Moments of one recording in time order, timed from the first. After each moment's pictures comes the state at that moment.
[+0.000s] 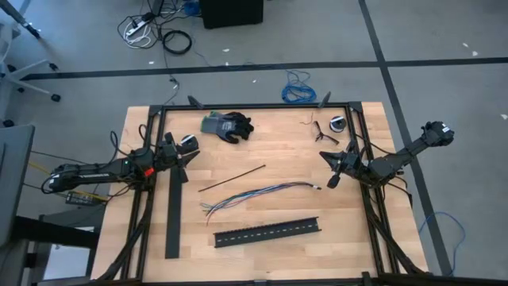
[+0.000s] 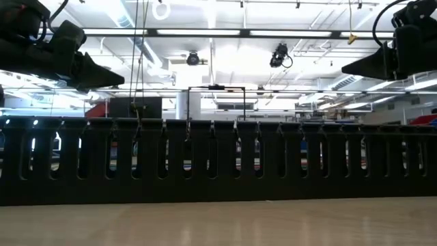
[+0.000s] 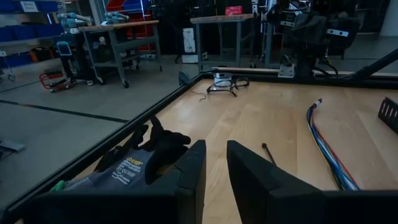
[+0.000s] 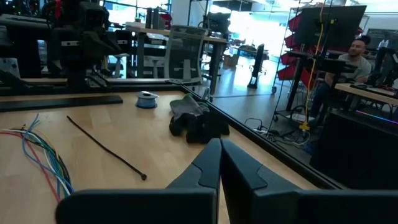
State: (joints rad) left arm 0.10 0.15 0.04 0.03 -0.31 0.02; right arm 0.51 0.33 0.01 0.39 1.08 -0.19
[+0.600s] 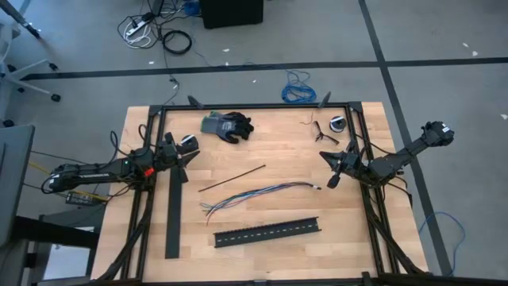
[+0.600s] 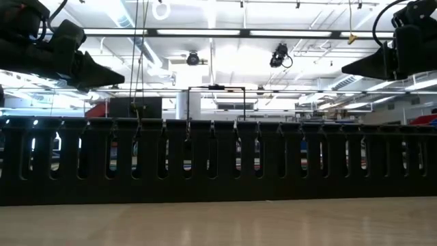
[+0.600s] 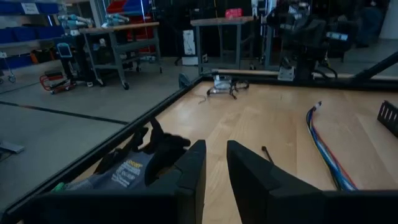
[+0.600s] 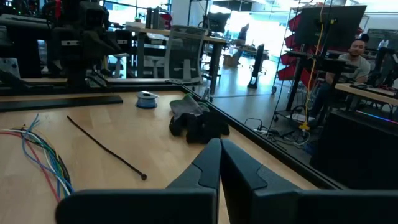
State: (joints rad) left arm 0.10 0.15 0.04 0.05 -0.31 0.02; right arm 0.51 0.33 0.01 0.39 1.08 -0.19
